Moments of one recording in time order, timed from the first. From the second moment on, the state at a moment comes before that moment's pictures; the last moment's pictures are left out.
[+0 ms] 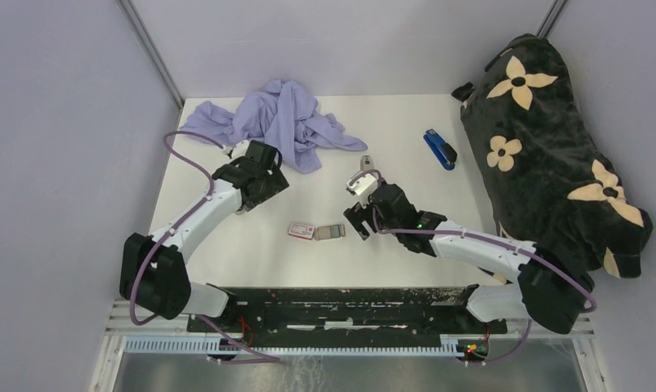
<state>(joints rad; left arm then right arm) -0.41 1.39 1.03 -0.67 -0.33 -0.90 0.84 1.34 0.71 -0.03 0.18 -0.09</state>
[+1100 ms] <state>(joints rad) 0.01 1.79 1.24 -0.74 -0.17 -0.43 0.81 1.09 0.51 0.22 0.37 0.06</state>
